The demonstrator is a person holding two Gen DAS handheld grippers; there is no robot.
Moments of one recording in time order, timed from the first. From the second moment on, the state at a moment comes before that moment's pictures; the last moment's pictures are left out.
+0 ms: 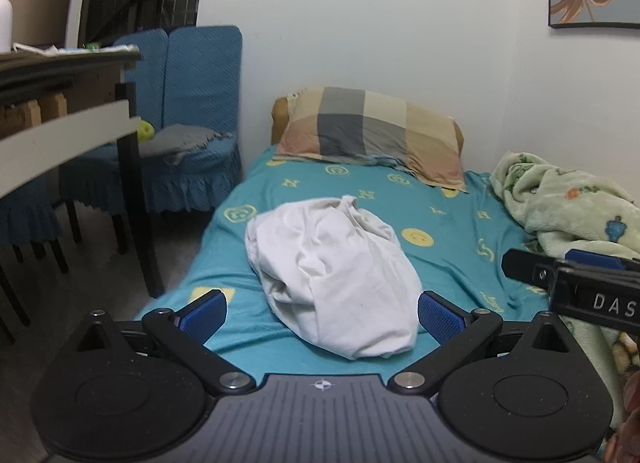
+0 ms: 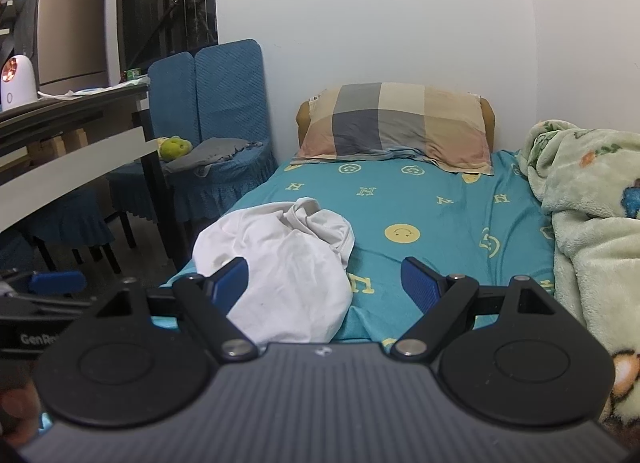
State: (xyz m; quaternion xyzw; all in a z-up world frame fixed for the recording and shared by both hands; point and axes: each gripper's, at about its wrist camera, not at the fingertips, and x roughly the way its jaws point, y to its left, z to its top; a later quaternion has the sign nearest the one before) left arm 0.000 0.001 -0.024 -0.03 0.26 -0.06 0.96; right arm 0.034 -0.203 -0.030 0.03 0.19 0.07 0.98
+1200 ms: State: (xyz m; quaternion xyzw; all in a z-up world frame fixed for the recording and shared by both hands) left arm 0.133 -0.079 -0.067 0.03 0.29 -0.04 0.96; right arm 0.080 -0.288 -0.076 0.10 0.28 0.05 0.95
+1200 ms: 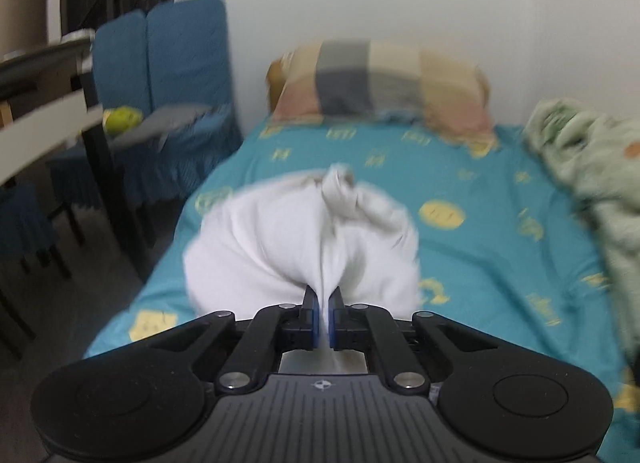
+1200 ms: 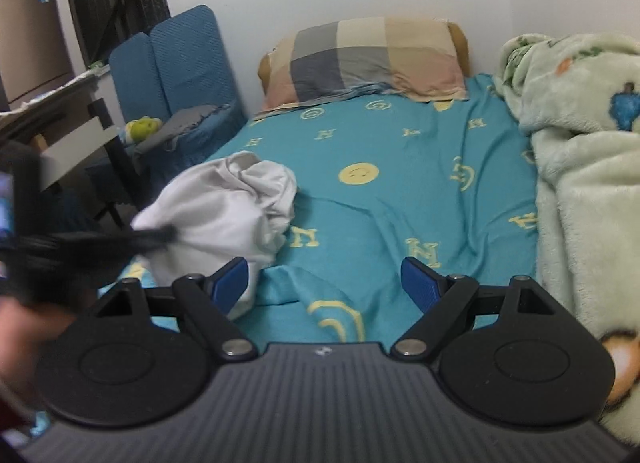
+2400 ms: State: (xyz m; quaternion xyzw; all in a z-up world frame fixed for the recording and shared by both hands) left arm 0.141 0.020 -0.025 -0.16 0.36 -0.07 0.92; right arm 0.204 -0.248 -0.111 0.29 0.38 0.18 0.86
